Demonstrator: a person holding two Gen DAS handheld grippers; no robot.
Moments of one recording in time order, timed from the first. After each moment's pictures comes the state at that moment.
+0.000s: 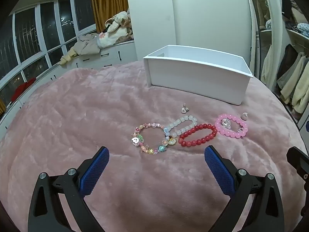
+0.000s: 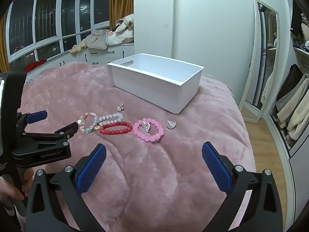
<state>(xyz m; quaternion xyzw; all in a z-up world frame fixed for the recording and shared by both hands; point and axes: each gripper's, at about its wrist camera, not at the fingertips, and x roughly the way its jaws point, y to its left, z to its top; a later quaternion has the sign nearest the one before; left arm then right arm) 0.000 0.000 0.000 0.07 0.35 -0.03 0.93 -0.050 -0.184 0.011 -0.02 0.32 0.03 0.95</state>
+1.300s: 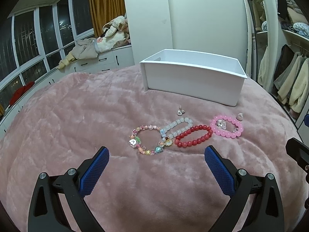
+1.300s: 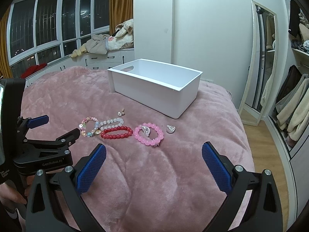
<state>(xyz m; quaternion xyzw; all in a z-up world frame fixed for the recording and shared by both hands) -0.007 -0.003 -0.001 0.07 0.34 -0.04 0.94 -0.056 -0.185 0.017 -0.01 0.30 0.03 0.95</state>
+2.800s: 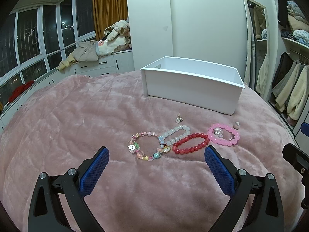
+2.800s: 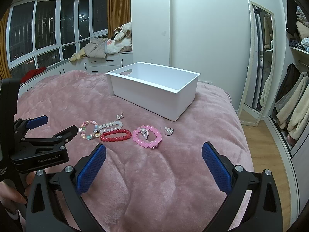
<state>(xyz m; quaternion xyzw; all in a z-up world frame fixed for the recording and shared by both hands) -0.011 0.000 0.007 0.05 0.31 -0.05 0.95 -0.061 -0.190 0.021 0.00 0.29 0.03 0.96</state>
